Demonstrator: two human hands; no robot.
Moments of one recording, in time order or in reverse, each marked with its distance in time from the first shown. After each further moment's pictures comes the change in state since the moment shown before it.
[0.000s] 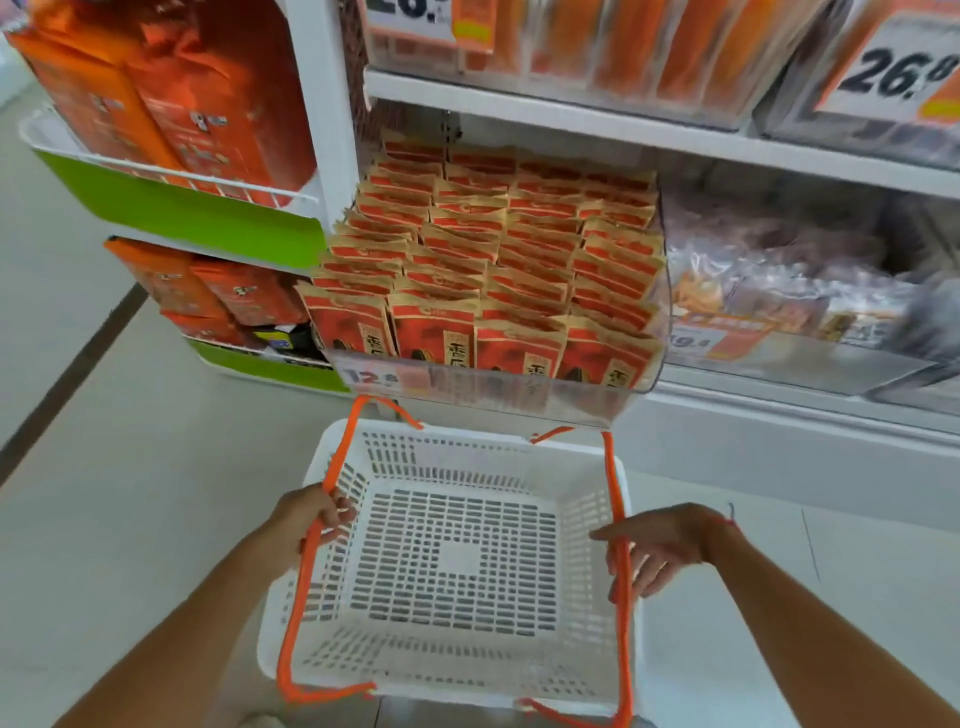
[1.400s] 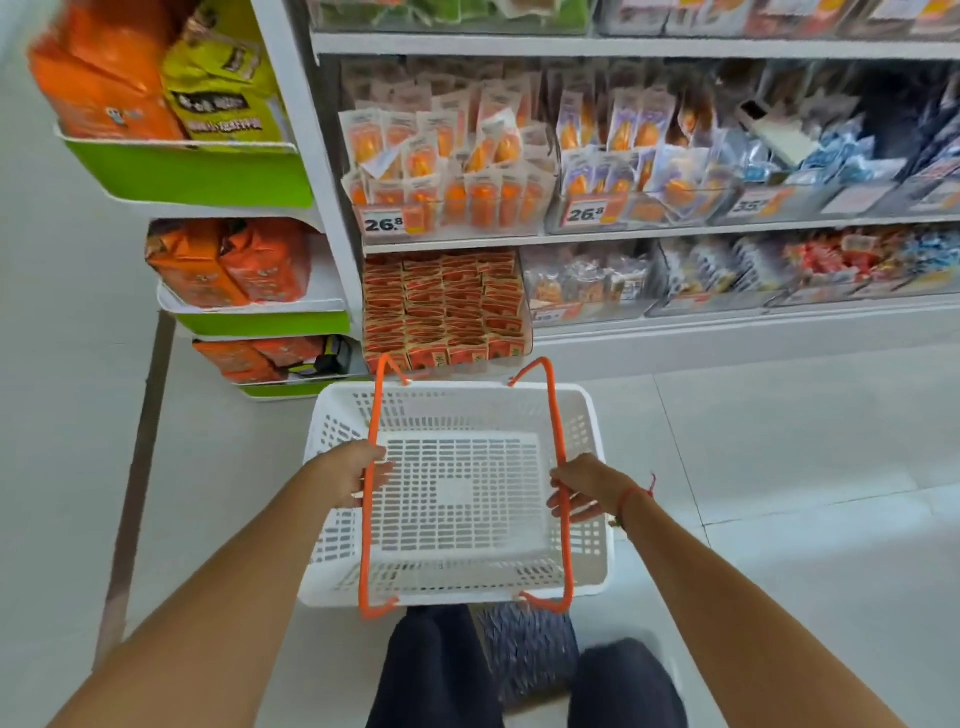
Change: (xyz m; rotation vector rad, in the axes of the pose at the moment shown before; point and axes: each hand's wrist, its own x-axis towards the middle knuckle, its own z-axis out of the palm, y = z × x) left_hand -0.382 0.140 -0.078 0.438 -0.232 -0.166; right_hand -0.367 -0.008 0.240 0.534 0.454 -0.136
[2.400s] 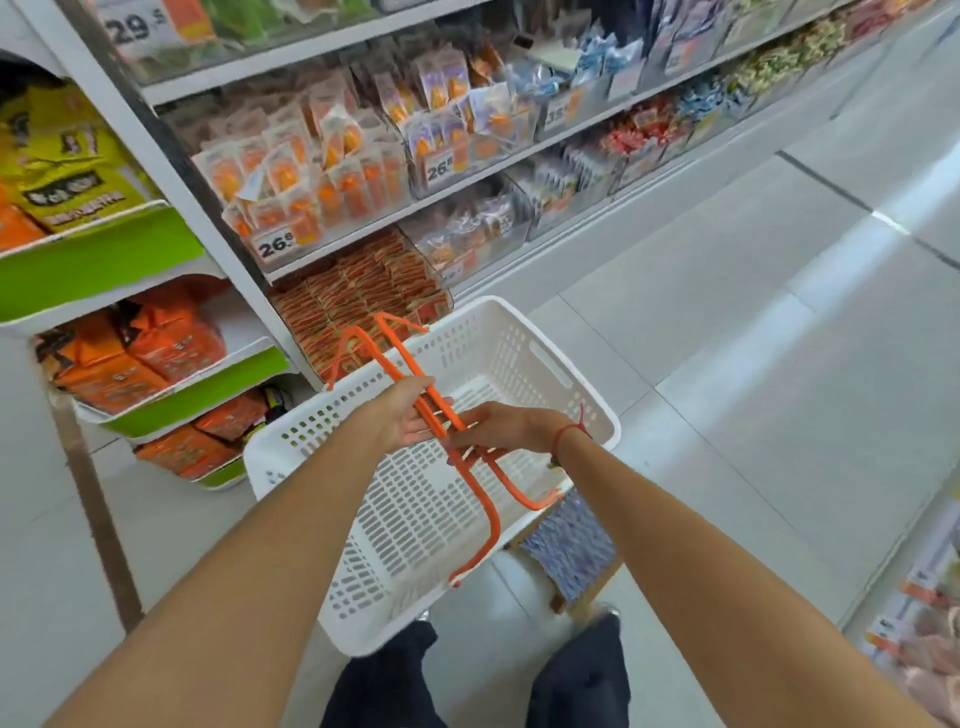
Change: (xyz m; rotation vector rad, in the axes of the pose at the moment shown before) left_hand -0.082 -0.016 0.021 0.364 -0.318 0.218; right_hand -0.119 -0.009 0.132 0.096 -0.138 -0.397
